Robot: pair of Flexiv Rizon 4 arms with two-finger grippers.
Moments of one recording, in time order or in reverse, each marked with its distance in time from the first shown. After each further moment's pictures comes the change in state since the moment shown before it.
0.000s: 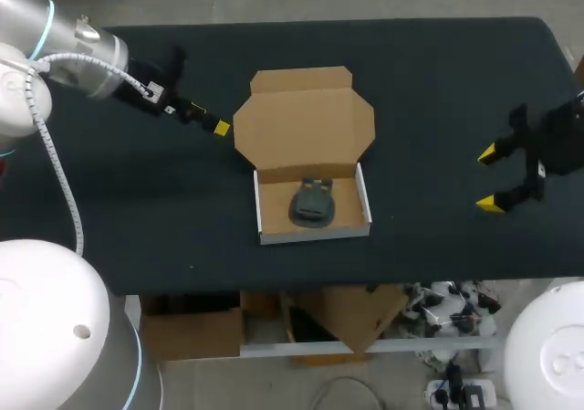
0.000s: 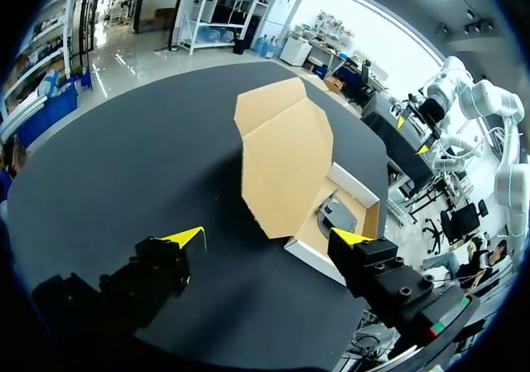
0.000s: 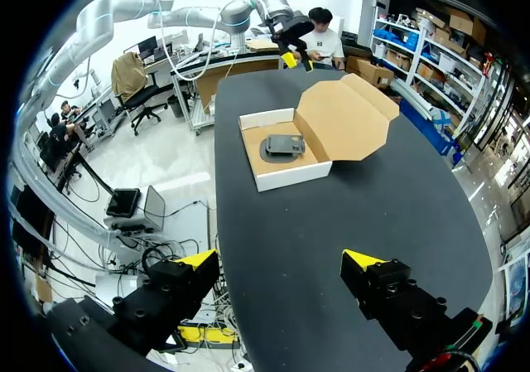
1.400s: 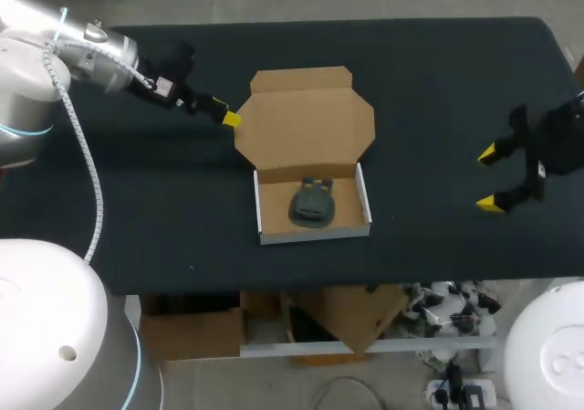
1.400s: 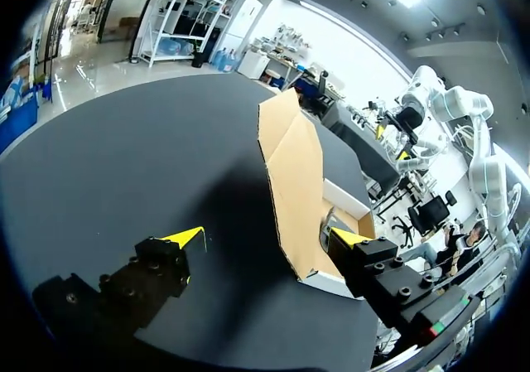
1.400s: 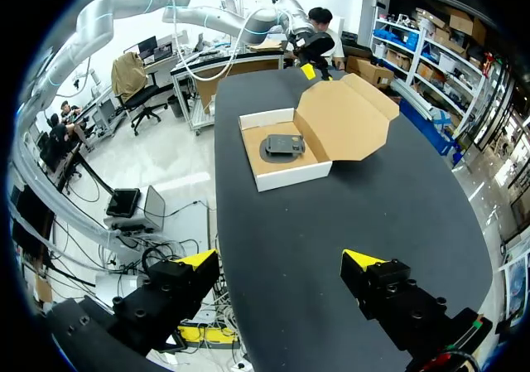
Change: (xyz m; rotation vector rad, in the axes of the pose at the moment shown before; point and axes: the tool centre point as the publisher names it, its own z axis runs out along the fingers) left arm -0.028 -0.026 0.052 0.078 0.257 0.070; right arm 0.000 0.000 0.000 0.000 0.000 0.000
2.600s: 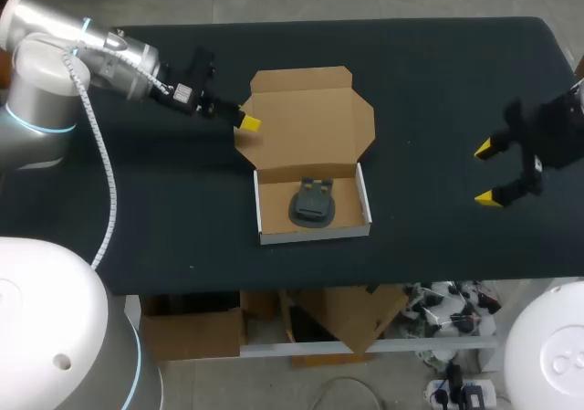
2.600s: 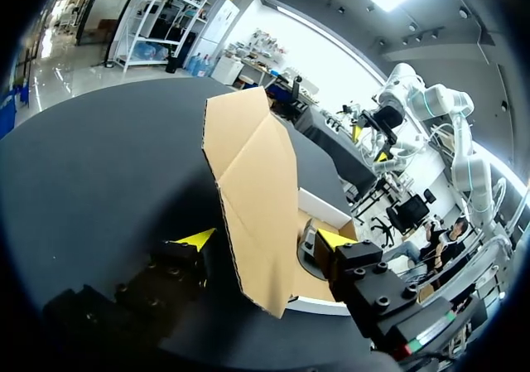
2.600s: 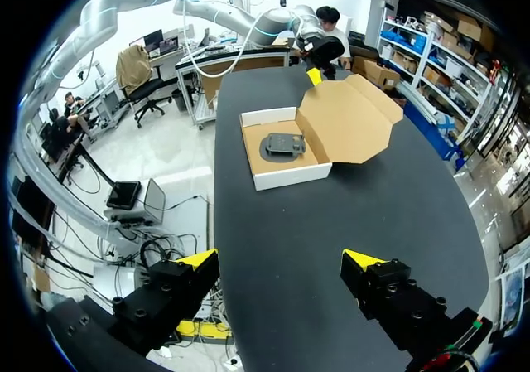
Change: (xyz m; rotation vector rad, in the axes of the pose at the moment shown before) left arm 0.026 -0.009 0.035 0.032 0.145 0.030; right arm -0.008 0.005 0.001 0.020 0.011 -0.044
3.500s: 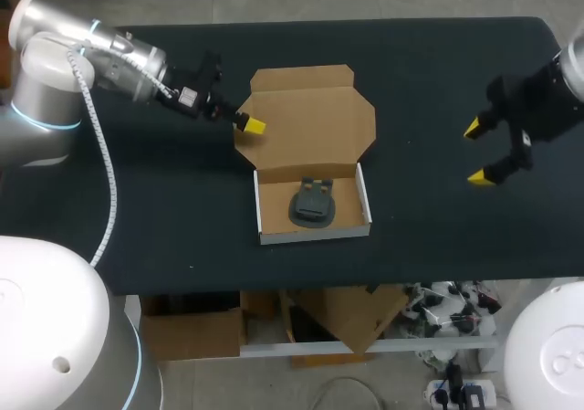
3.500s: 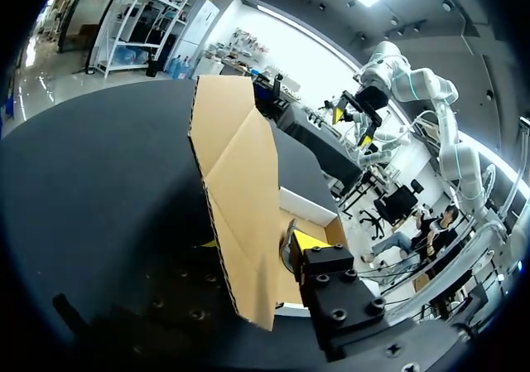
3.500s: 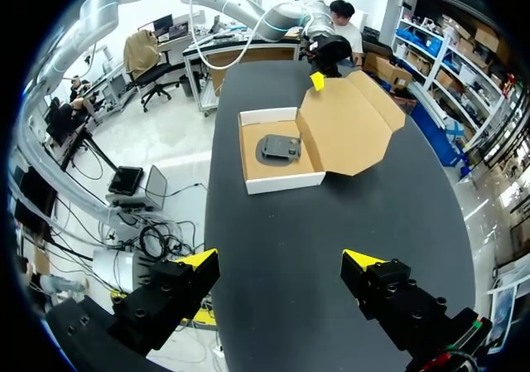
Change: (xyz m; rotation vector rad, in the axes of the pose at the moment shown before) left arm 0.018 0.001 0.012 -0.005 0.086 0.055; right arm -0.022 0.026 -0.007 0.068 0.020 -0.070
